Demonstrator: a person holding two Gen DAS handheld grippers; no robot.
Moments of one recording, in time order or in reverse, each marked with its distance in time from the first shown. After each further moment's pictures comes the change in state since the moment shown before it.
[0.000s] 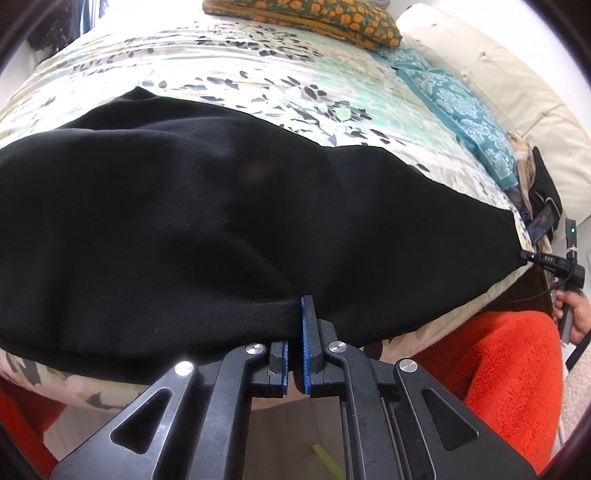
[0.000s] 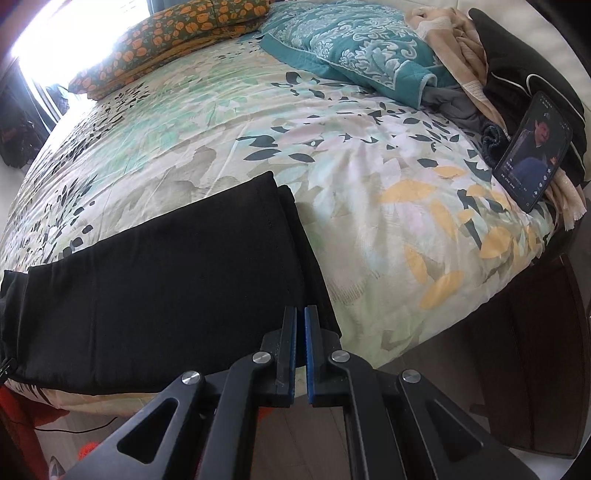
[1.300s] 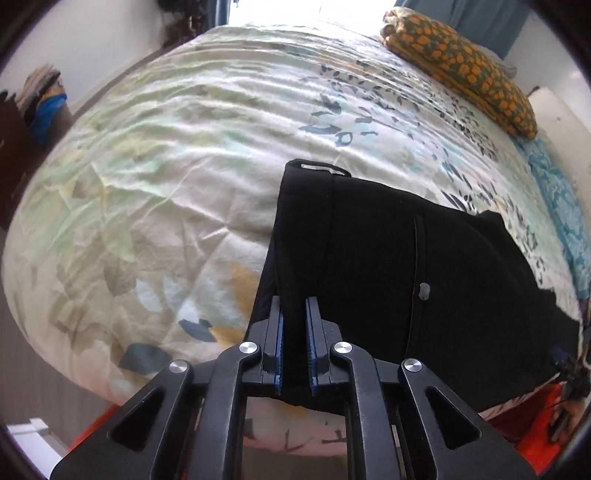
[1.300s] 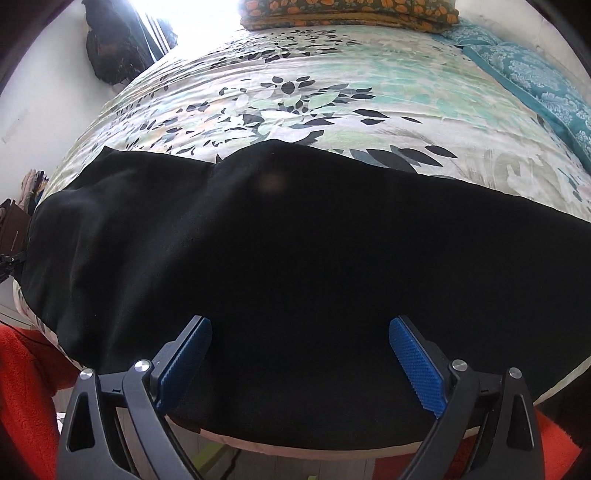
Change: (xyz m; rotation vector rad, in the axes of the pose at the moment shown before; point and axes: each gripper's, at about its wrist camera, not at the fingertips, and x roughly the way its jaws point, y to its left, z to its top) left arm -0.137 0.335 0.024 -0.258 -0.087 0.334; right arm 0.025 0.352 -0.091 -0.322 0.025 0.239
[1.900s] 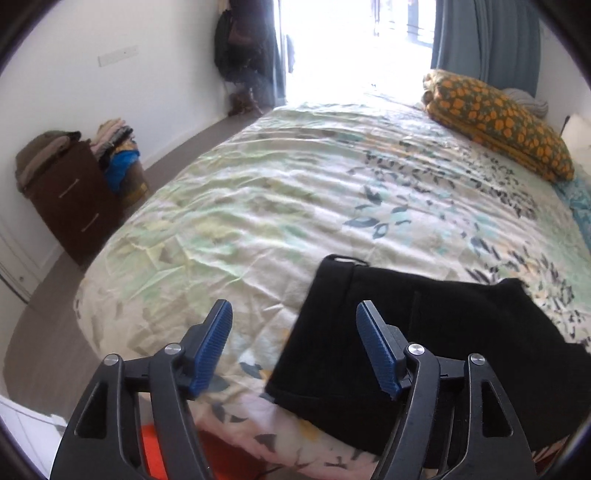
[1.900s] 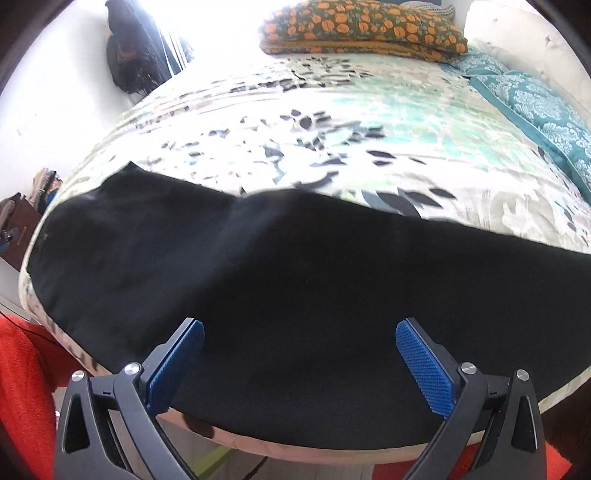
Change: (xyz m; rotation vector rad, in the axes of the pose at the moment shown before) left arm -0.067 -0.023 0.006 -0.092 -0.293 0.177; right arm -0.035 0.010 0.014 -0.050 -0.115 0.041
